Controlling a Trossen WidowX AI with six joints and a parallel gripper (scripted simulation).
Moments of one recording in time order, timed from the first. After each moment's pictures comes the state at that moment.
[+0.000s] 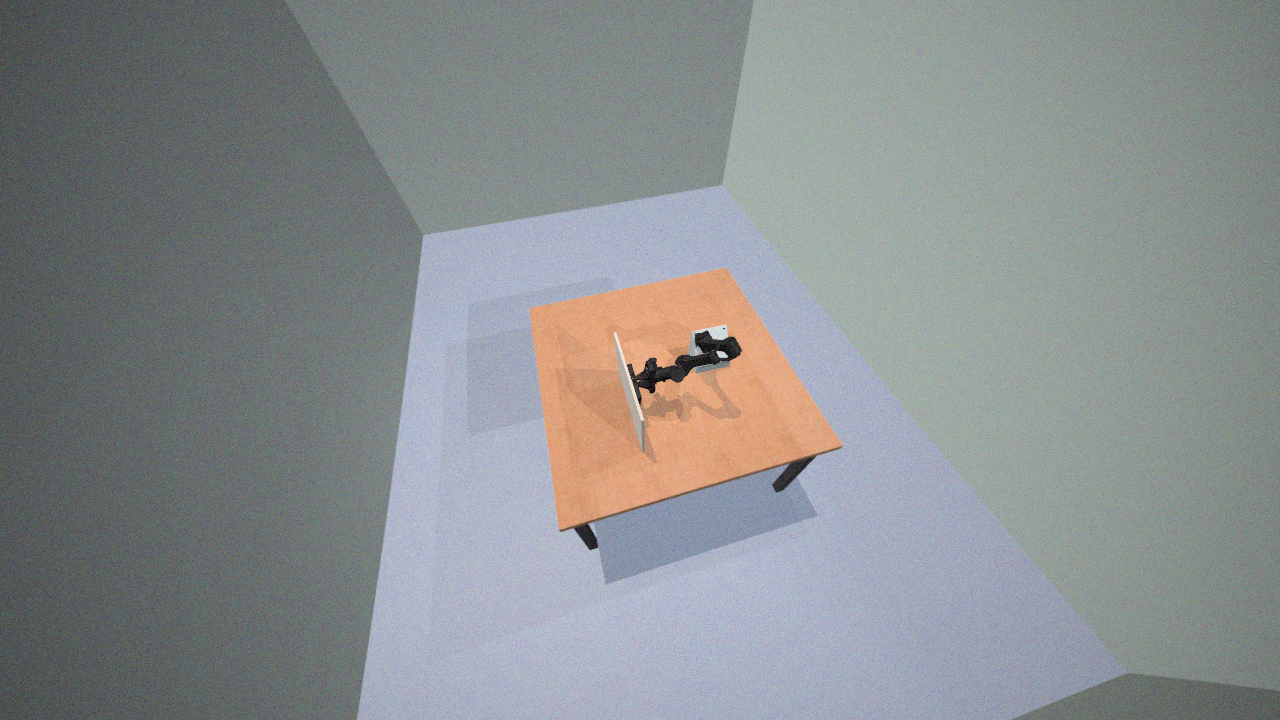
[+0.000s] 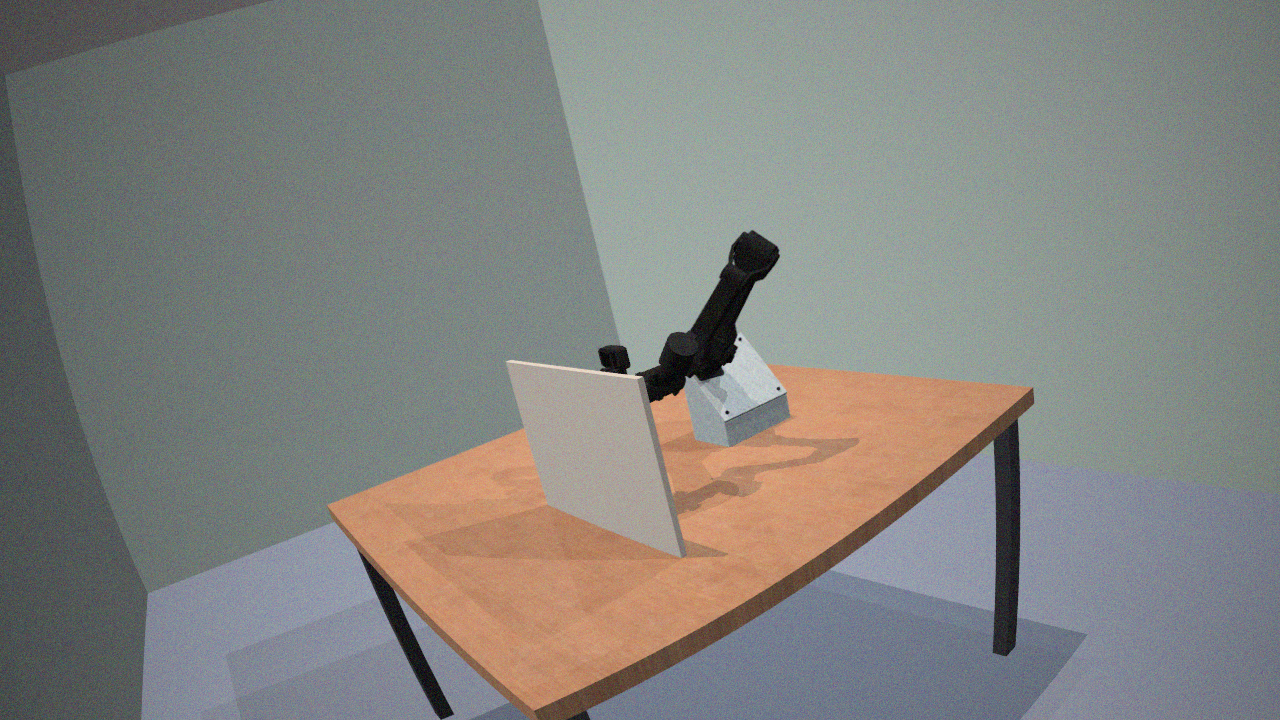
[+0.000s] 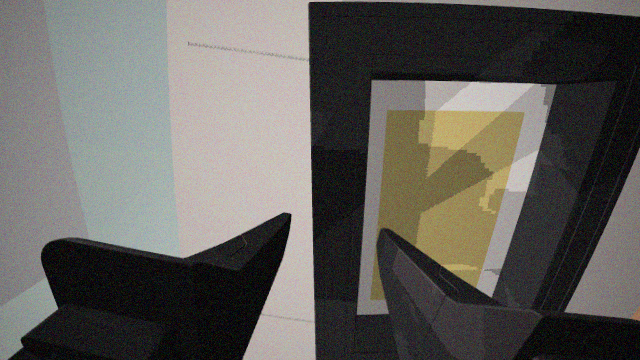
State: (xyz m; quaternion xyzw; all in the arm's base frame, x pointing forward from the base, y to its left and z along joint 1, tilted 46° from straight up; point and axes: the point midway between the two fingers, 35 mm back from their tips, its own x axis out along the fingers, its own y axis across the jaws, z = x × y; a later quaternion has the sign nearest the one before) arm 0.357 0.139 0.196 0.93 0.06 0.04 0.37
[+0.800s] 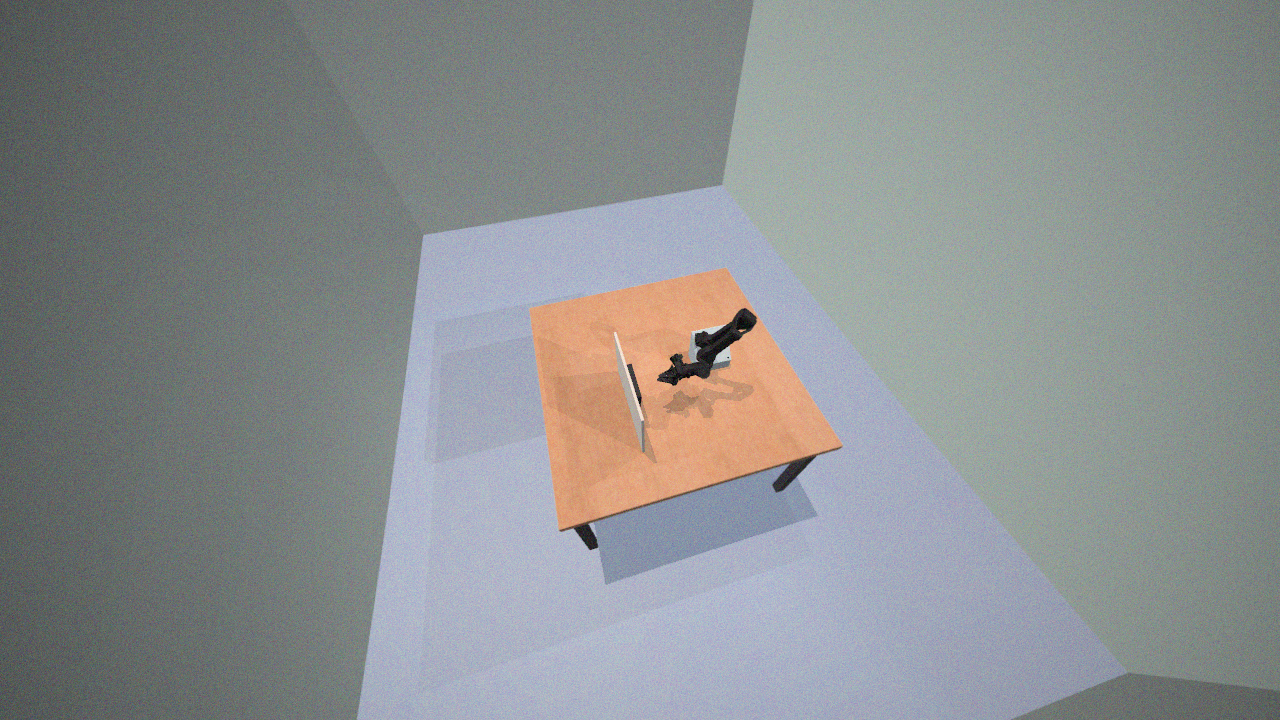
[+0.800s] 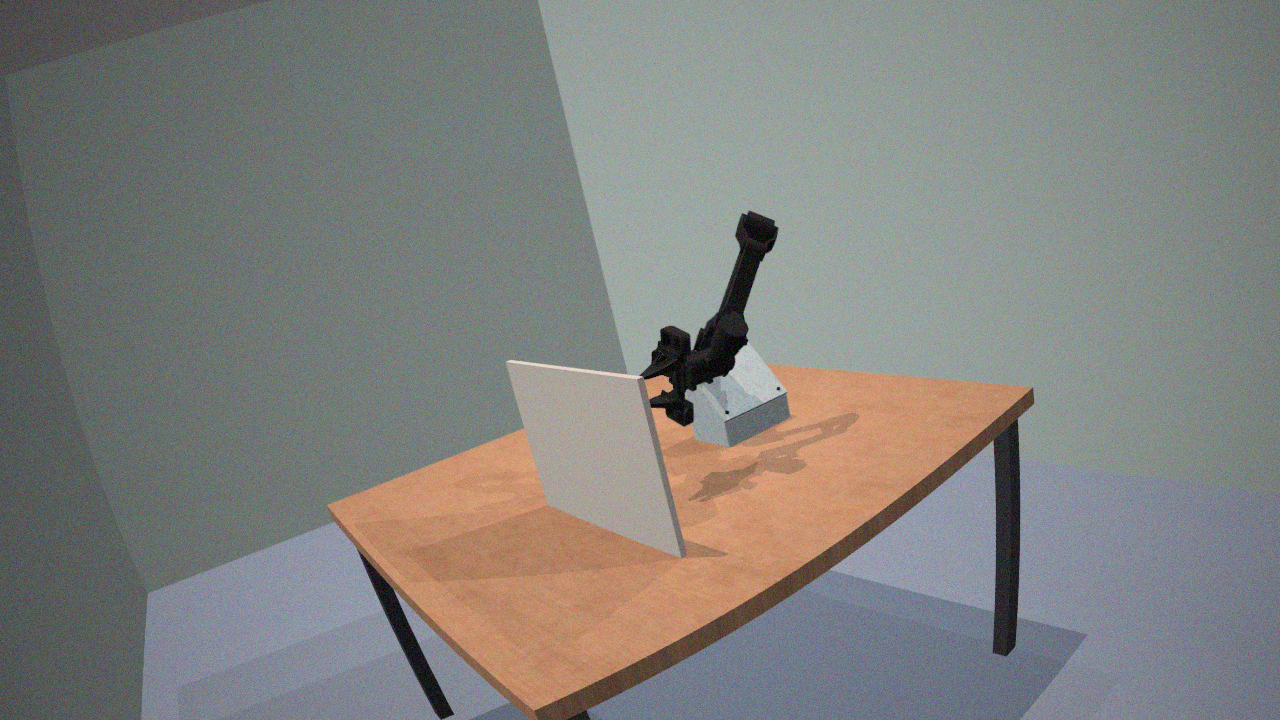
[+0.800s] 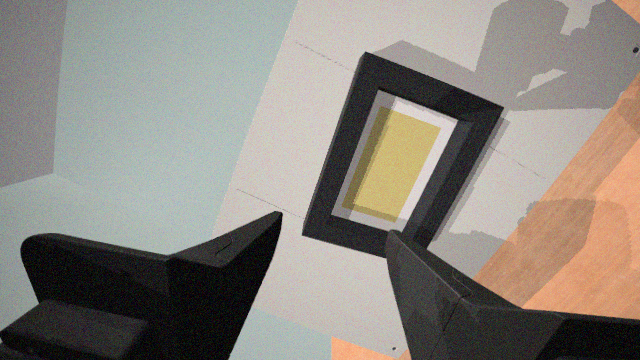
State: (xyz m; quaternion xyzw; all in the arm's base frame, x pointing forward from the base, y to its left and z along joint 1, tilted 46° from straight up) arm 0.243 0.131 0.201 0.86 0.06 0.05 0.50
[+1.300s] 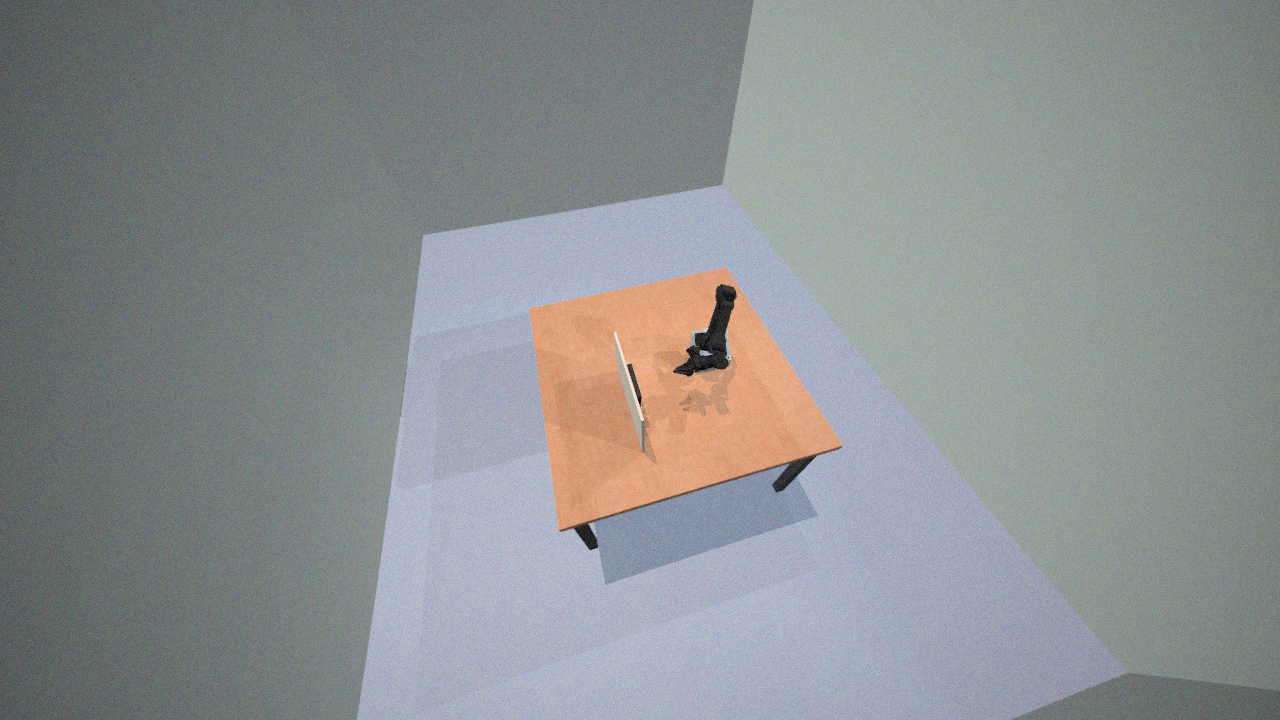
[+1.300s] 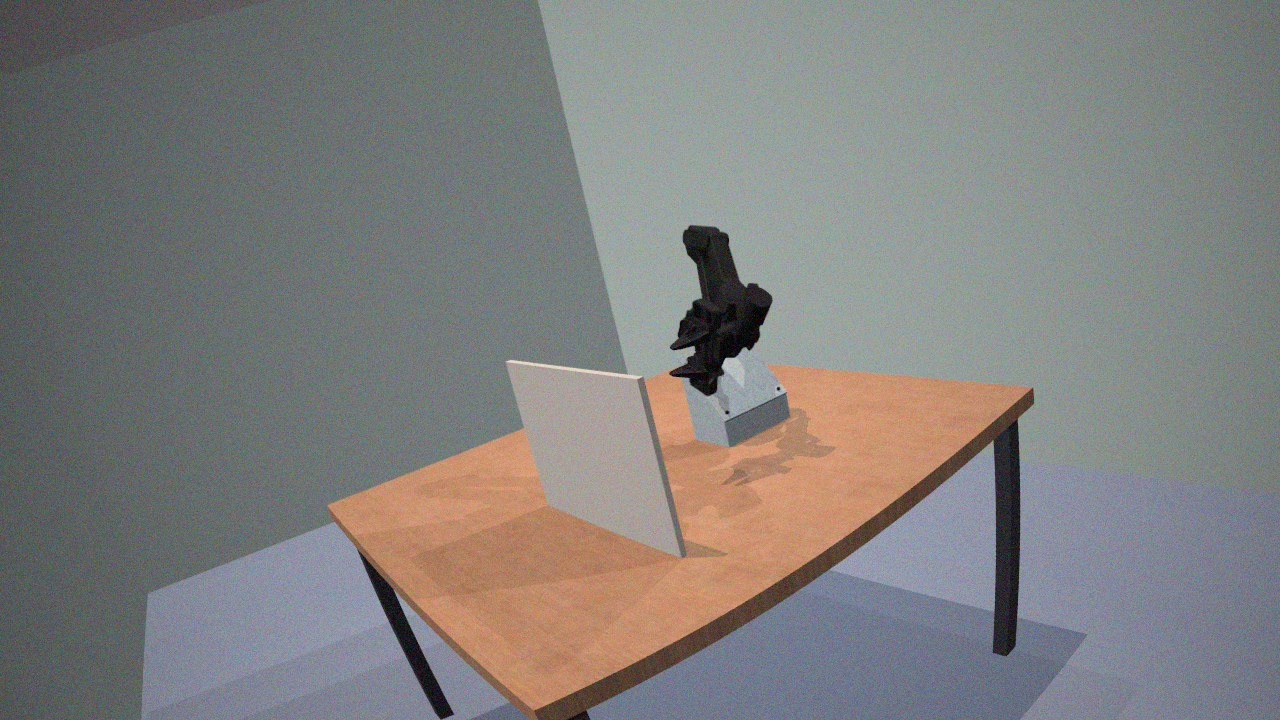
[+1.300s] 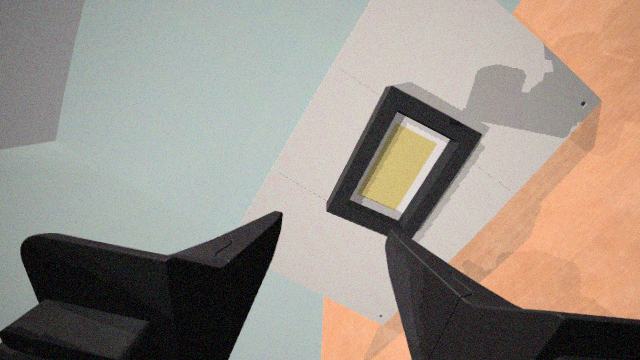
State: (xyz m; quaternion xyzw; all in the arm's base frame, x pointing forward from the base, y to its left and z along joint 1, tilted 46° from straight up) arm 0.171 0.097 0.222 0.83 0.05 0.05 0.55
